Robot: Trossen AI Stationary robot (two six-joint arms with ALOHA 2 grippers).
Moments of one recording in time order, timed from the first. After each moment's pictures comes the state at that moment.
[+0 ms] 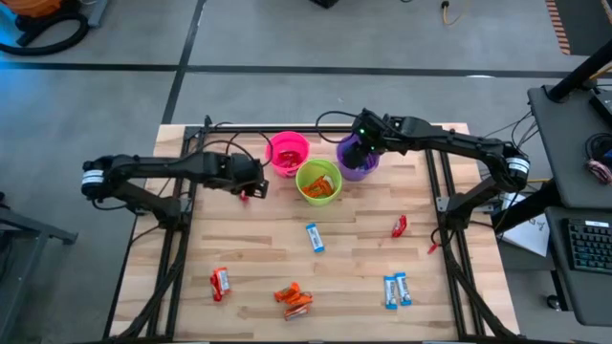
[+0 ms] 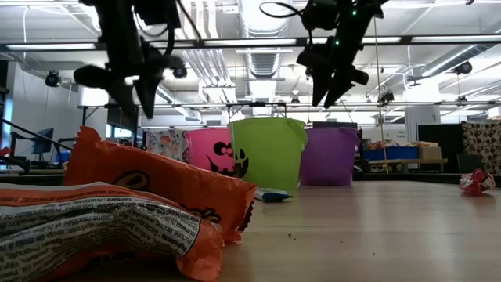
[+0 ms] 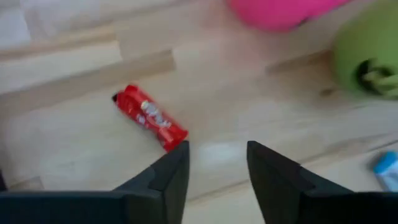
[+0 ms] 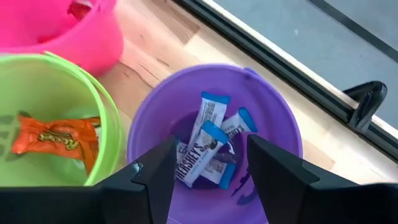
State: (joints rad) left arm 0.17 1.31 0.99 -0.99 -0.26 -1.13; right arm -0.44 1.51 1.31 -0.82 0.23 0.38
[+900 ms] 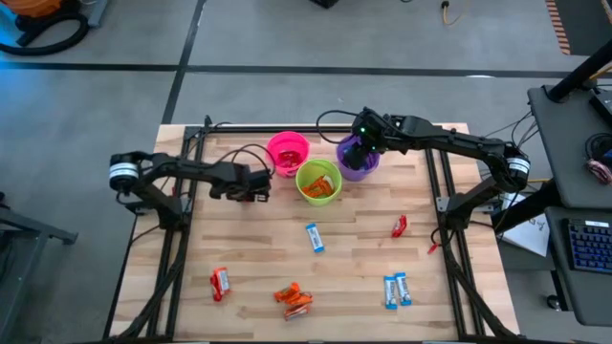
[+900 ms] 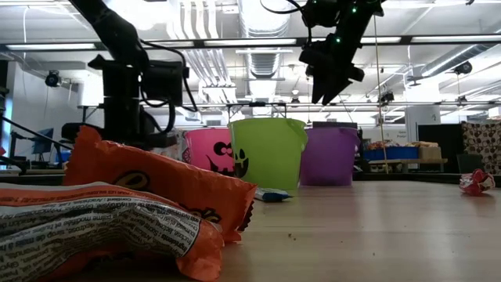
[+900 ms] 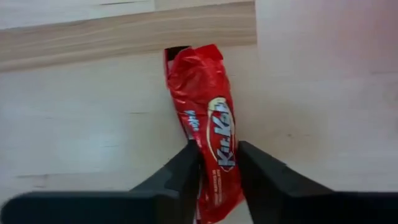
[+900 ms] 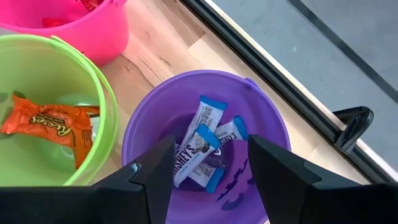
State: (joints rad) left arm 0.26 1.55 0.77 -0.73 -0.24 -1.23; right arm -0.44 1.50 1.32 -0.83 0.23 0.24
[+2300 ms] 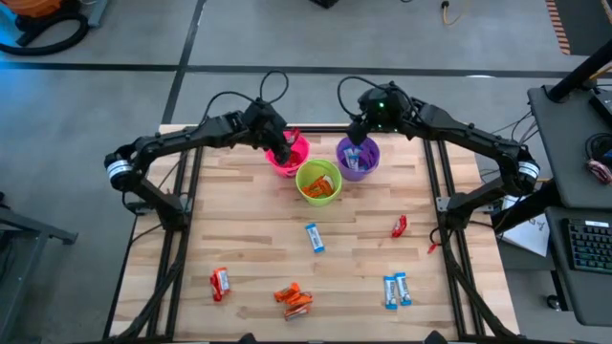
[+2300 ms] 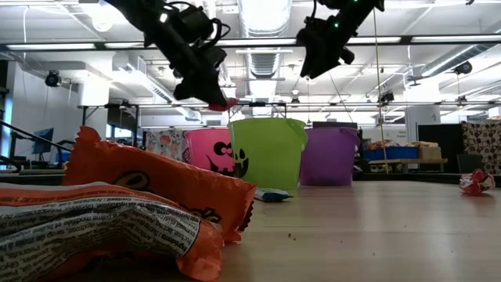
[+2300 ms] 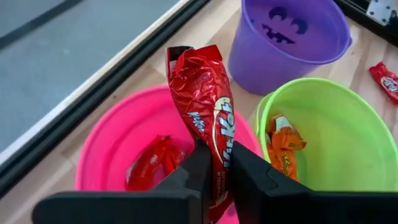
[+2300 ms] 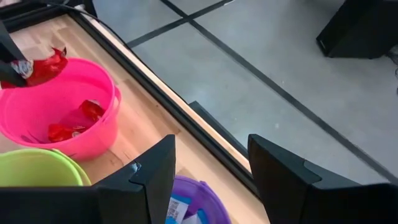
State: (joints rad) left arm 0.54 1.53 1.20 -0.44 0.09 -0.16; right arm -0.55 1.42 1.35 -0.57 0.24 0.05
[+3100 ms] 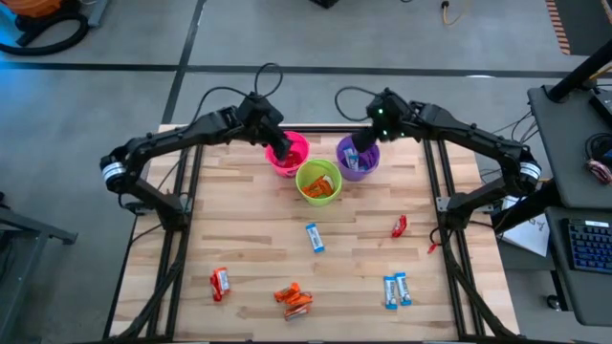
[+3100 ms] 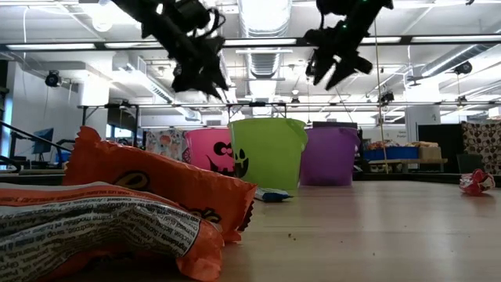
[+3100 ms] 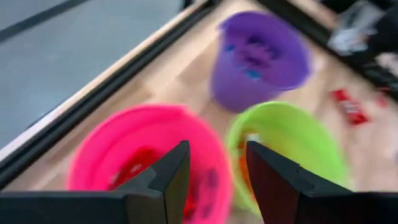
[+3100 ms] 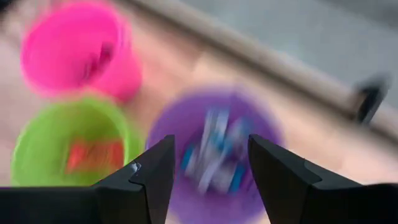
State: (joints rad) left arm 0.54 1.49 1.26 -0.48 0.13 -0.23; right arm -0.55 1.41 1.35 -0.85 0.08 0.41
